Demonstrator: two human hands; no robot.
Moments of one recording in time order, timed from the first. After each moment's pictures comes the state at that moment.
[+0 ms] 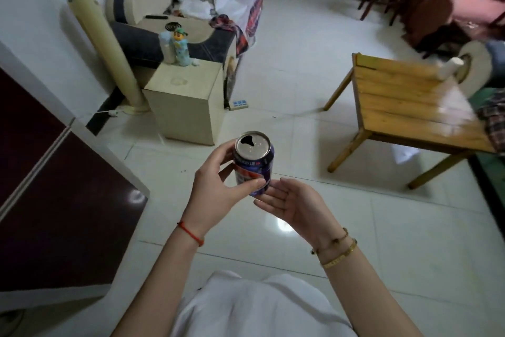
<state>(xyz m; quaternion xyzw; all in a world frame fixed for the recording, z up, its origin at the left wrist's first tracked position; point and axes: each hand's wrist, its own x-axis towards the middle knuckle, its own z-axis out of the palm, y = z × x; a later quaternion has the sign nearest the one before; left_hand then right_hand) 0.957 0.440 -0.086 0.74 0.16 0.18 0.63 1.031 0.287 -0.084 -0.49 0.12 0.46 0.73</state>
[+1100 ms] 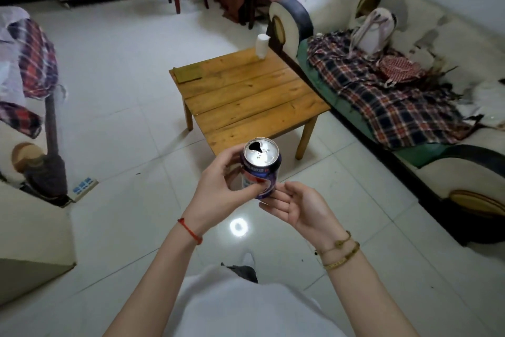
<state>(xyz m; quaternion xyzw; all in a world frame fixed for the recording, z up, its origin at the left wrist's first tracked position) 1.429 0.115 -0.081 0.76 -0.16 -0.09 0.63 1.388 -0.059 -0.102 -0.41 0.31 0.18 0.84</state>
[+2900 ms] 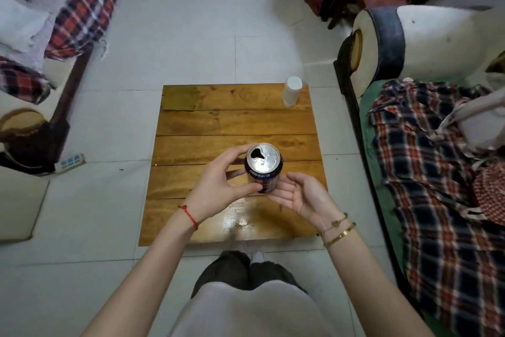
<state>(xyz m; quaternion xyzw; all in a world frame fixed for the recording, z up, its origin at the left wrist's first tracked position) 1.974 -0.197 -0.124 0.80 0.04 -0.06 0.60 2.029 -0.387 -0.160 -0.49 0.27 0.41 0.72</state>
